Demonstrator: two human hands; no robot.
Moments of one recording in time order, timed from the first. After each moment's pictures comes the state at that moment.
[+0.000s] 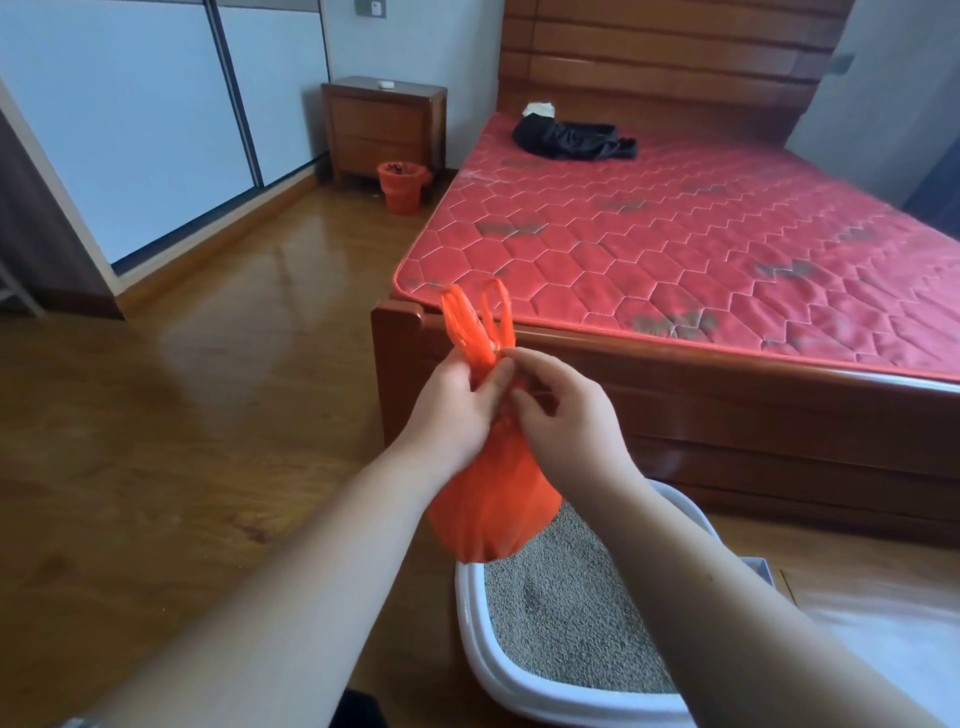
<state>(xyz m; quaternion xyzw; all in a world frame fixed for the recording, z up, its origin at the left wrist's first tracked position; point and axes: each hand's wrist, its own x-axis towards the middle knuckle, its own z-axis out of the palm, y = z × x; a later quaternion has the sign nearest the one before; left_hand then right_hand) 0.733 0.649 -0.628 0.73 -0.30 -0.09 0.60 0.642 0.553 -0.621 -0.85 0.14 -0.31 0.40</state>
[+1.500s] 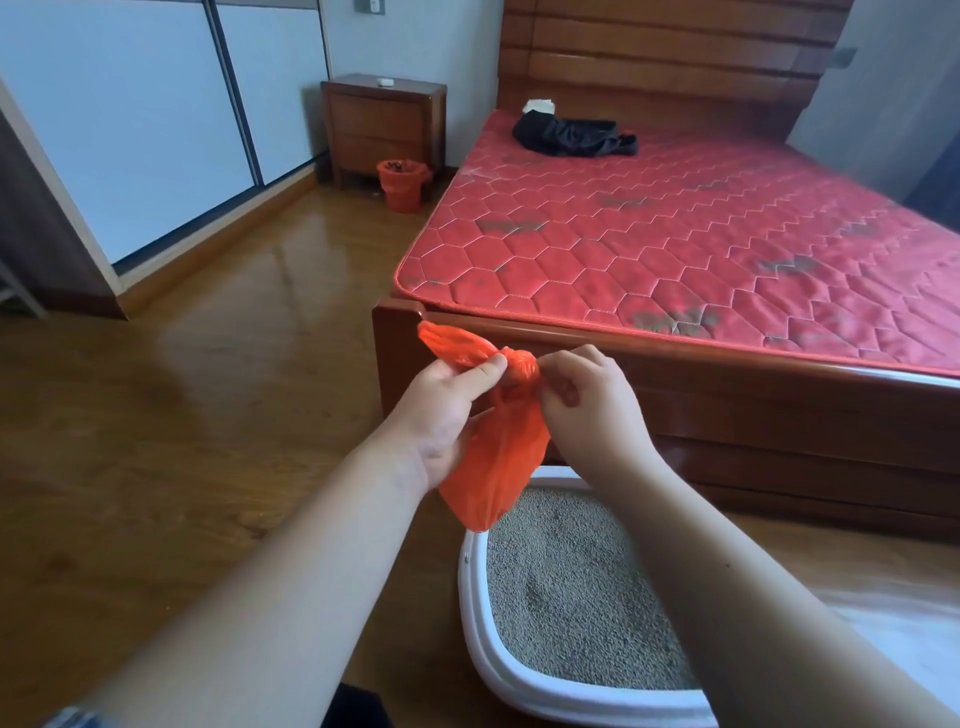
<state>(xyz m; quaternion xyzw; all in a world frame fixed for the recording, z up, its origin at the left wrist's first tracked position) 0.735 0.649 -0.630 0.49 -0.13 -0.35 0.79 0.645 0.525 -0.631 -0.89 0.17 -0.31 0.28</state>
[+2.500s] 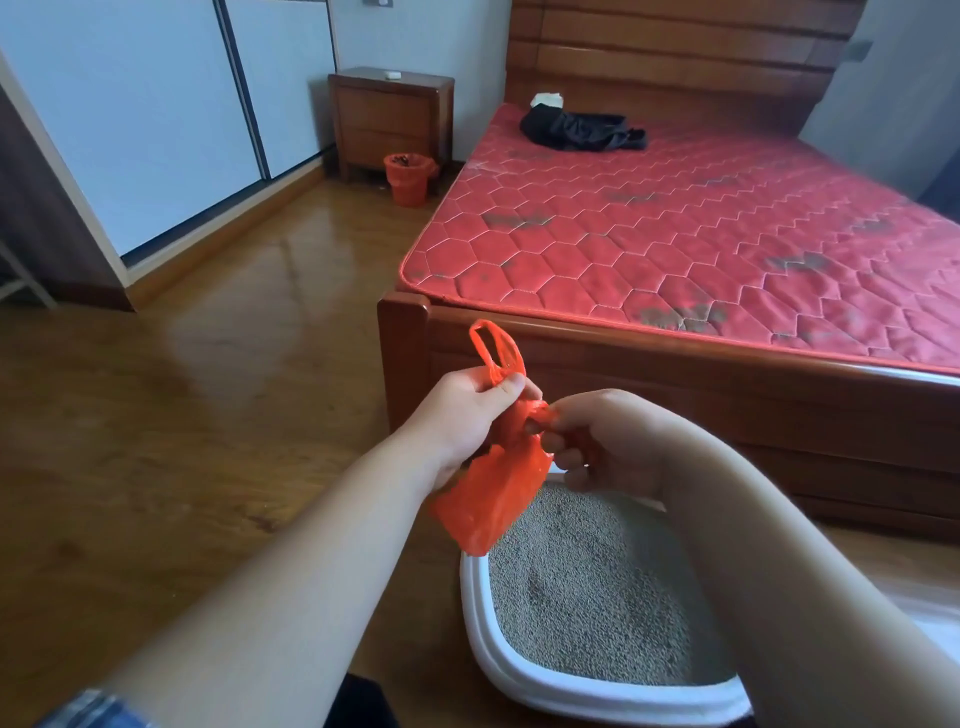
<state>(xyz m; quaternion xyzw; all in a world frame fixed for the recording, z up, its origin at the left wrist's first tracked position) 0.730 0.650 -0.640 0.66 -0.24 -0.30 0.64 0.629 0.512 -0.612 -0.65 0.26 0.13 0.70</state>
